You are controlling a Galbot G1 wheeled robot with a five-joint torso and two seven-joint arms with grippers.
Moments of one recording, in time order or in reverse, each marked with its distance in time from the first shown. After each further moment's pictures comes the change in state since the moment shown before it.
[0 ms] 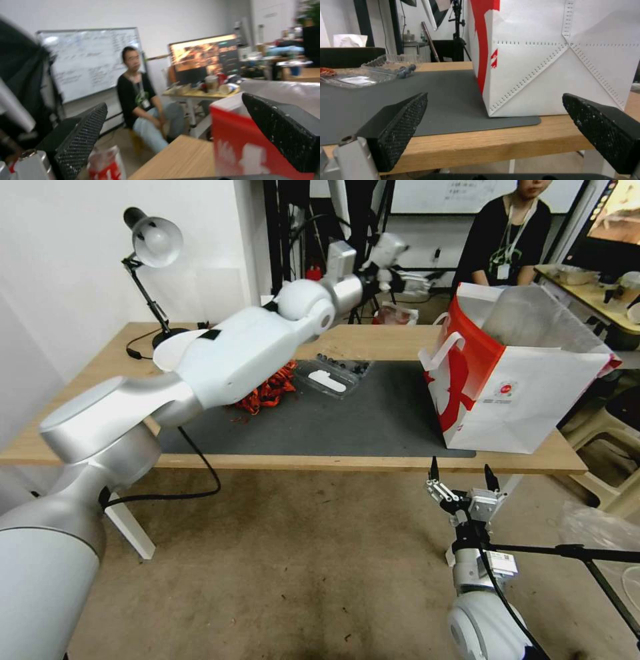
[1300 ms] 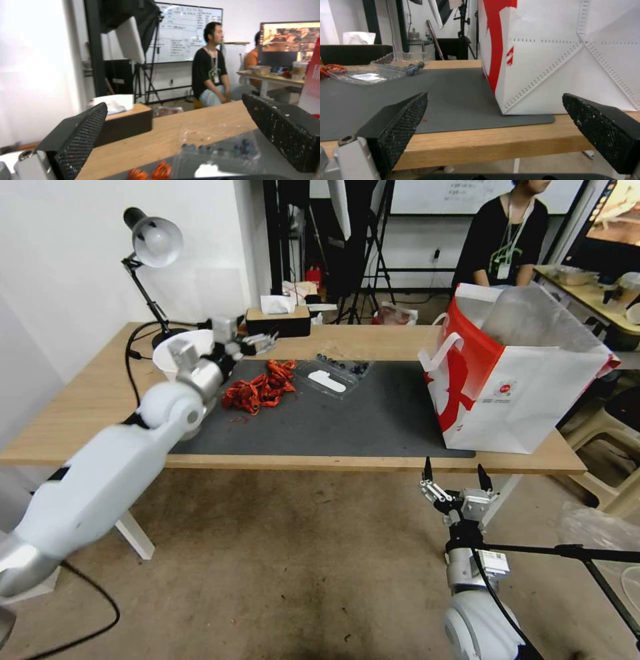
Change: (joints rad) left arm 0.758 0.485 -0.593 -0.545 0.117 0.029 -0.145; right arm 0.009 0.010 -0.029 -0.002 -0.022 -0.013 -0.004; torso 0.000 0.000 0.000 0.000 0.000
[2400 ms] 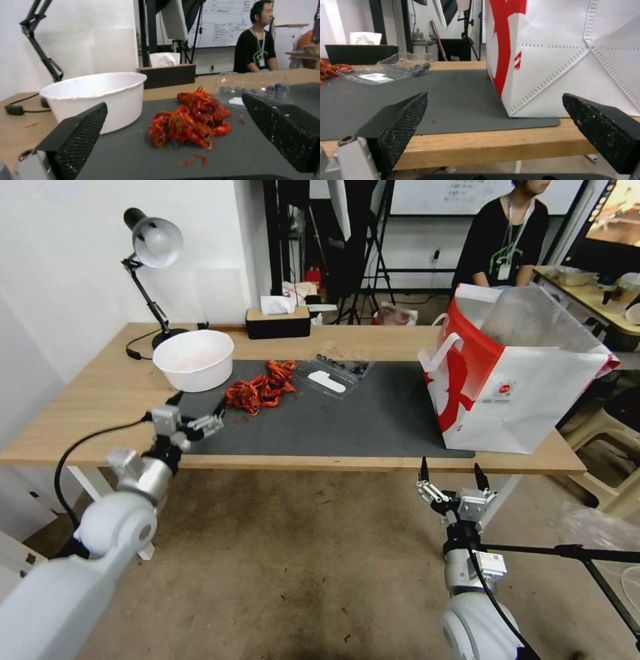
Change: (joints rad) left arm 0.743 -0.109 -0.493 -0.264 0.297 -0.107 -0.034; right arm -0.011 0.002 -0.008 0.016 -0.021 -0.006 -0.003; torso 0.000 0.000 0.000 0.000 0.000
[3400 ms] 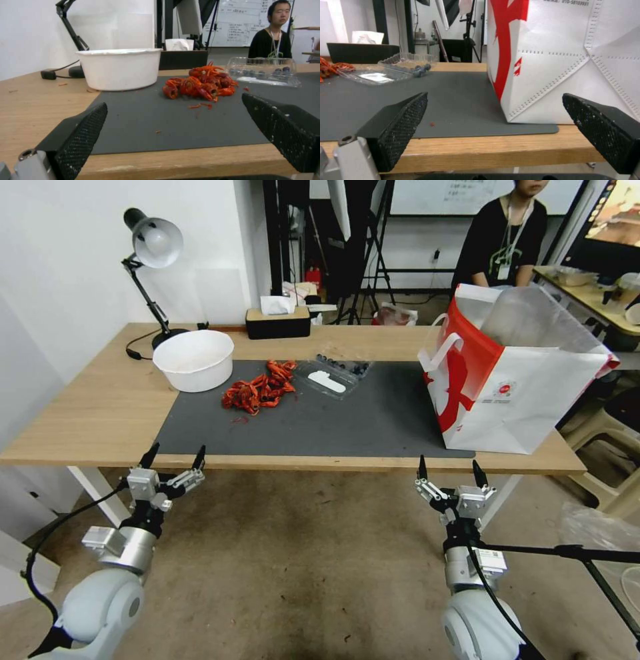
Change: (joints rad) left arm 0.233 -0.164 -0.110 0.019 0.095 -0.171 0.079; right arm 0.001 -0.018 0.008 0.009 -0.009 -0.011 -0.008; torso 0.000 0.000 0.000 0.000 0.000
